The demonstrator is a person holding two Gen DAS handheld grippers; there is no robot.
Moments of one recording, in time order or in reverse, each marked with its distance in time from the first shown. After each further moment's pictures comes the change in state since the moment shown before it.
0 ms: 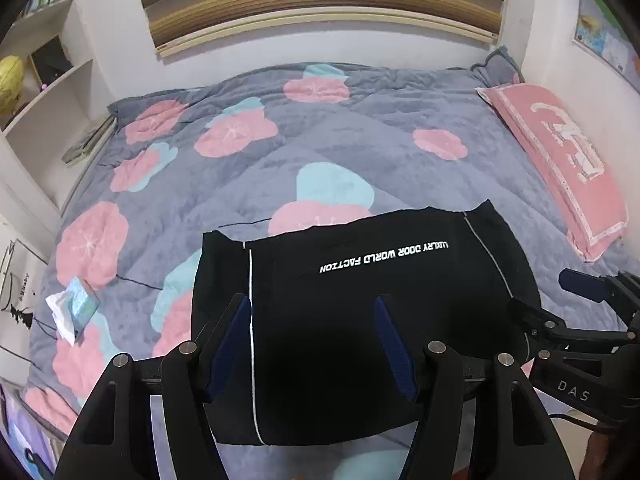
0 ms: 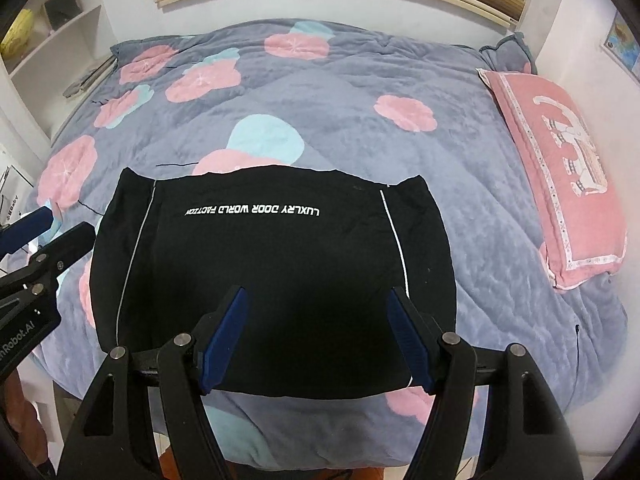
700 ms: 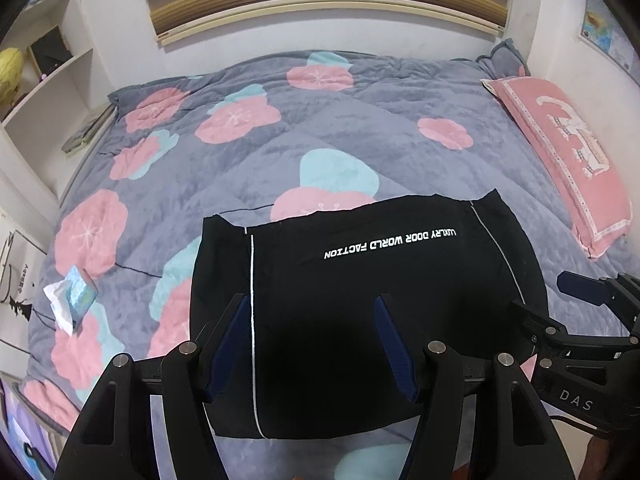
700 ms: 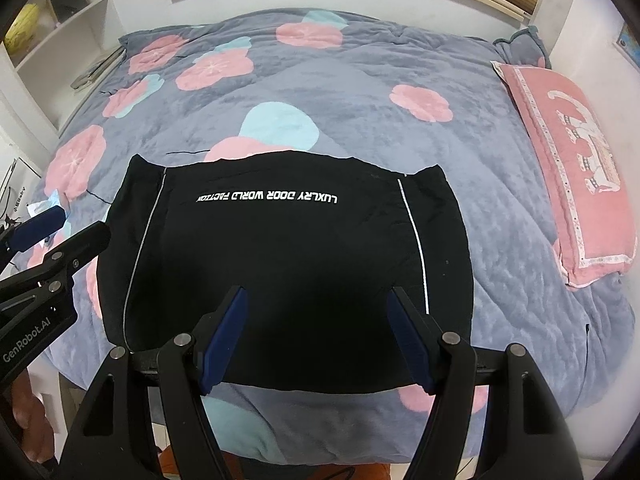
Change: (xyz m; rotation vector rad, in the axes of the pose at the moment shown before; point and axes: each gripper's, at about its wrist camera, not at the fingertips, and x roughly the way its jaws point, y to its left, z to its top) left arm 0.014 0.001 -0.005 -0.008 0.039 0.003; right arm 0.009 0.005 -0.005 -0.017 0.036 0.045
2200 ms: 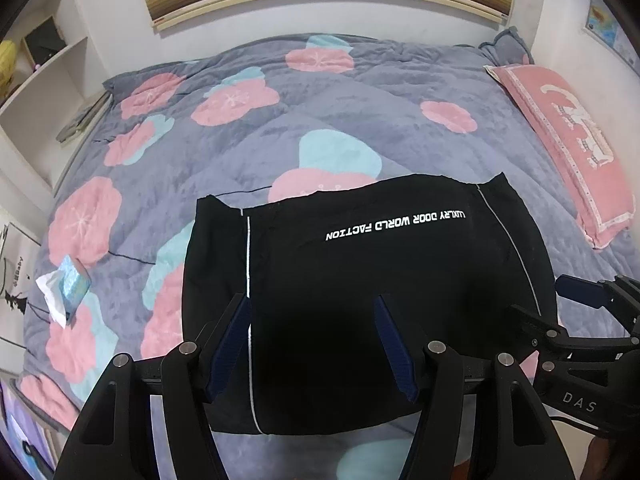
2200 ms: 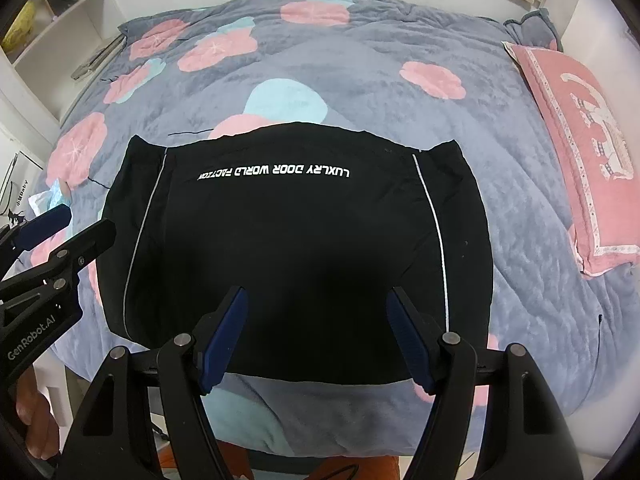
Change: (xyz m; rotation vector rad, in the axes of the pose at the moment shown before) left arm 0.022 0.004 -0.007 0.004 0.049 -0.008; right arm 0.022 0.003 -0.005 0.013 0.066 0.031
